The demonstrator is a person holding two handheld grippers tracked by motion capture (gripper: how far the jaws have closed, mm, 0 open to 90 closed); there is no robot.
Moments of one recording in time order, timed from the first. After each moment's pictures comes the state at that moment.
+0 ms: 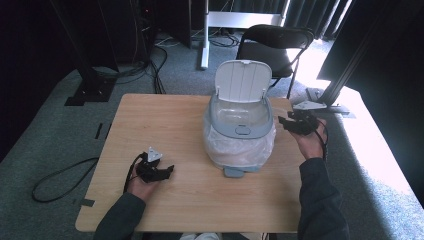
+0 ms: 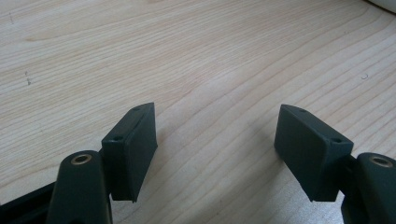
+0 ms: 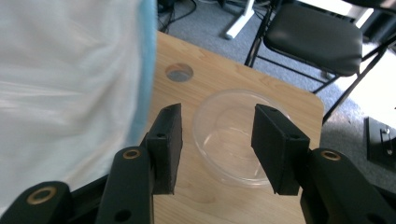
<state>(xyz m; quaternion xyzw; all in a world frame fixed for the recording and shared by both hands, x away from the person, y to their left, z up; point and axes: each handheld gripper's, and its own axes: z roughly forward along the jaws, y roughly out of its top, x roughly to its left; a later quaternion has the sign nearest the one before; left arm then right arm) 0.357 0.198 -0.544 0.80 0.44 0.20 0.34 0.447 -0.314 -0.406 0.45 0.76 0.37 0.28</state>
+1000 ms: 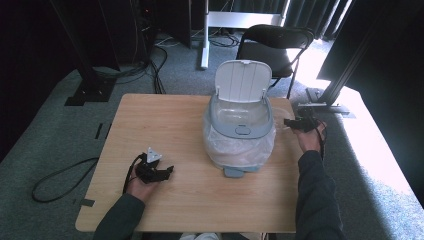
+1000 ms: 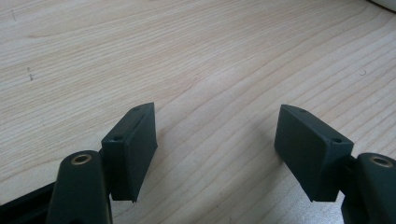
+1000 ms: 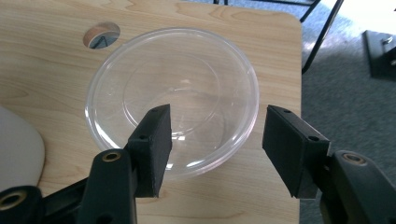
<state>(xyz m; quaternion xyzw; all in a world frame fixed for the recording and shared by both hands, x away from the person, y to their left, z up) 0.355 0.200 -0.544 0.80 0.44 0.20 0.34 0.505 -0.356 -0.465 0.58 0.71 0.32 0.22</state>
